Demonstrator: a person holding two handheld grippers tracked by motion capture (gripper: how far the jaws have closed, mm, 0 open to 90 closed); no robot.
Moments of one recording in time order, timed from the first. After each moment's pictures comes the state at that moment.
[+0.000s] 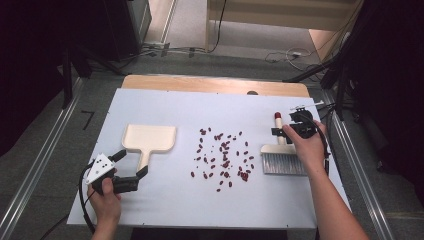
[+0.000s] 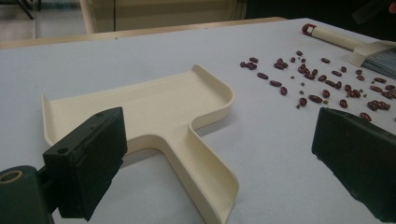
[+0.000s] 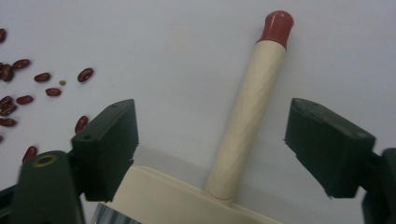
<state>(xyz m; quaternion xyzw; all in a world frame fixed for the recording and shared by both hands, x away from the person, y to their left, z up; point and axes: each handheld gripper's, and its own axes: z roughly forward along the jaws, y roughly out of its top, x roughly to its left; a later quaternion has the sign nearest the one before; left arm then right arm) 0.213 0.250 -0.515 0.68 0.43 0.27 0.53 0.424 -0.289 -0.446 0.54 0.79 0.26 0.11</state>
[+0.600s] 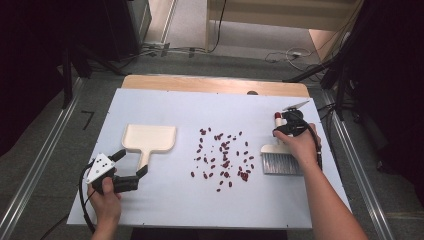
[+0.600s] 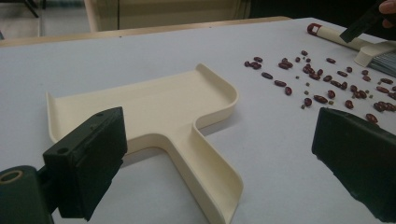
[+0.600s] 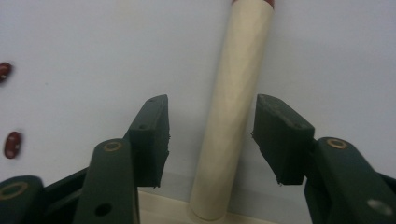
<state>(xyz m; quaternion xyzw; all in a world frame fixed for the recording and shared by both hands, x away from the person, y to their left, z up) 0.214 0.250 -0.516 0.68 0.44 0.27 0.52 0.445 -0.272 -0.467 0.60 0.78 0.15 0.12</state>
